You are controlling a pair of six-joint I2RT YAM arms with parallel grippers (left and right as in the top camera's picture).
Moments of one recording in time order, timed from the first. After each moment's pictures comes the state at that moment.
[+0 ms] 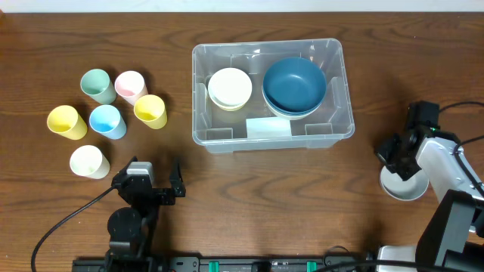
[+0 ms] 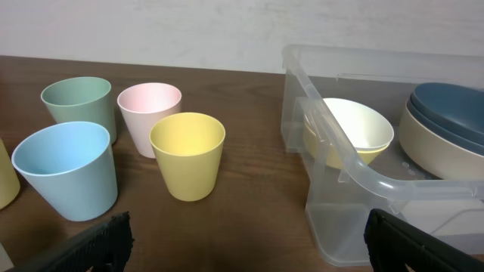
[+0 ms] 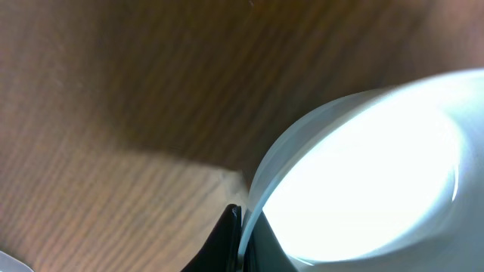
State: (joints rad) left arm -0.08 0.01 0.08 -0.28 -0.01 -0.11; right arm -0.26 1.58 0.85 -0.67 0.03 0.68
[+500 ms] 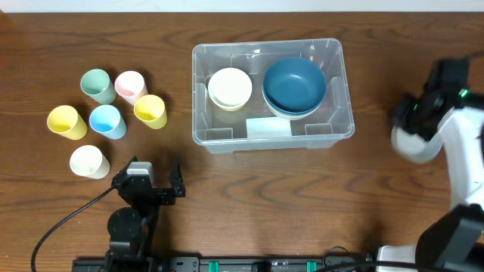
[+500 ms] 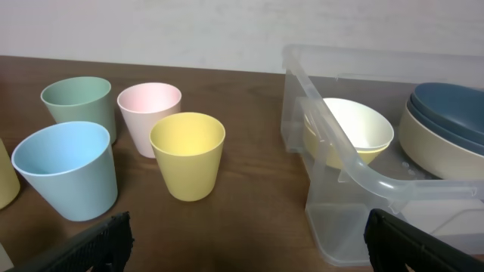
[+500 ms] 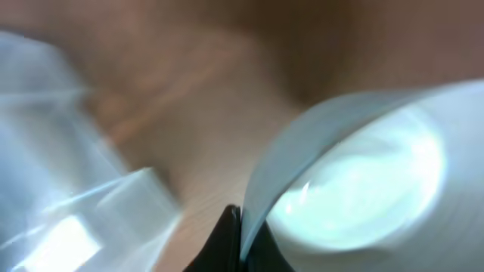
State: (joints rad) left arm -0.08 0.01 0.08 -0.28 -0.01 -0.11; right arm -0.22 1.58 1.35 -1.01 -0.08 0.45
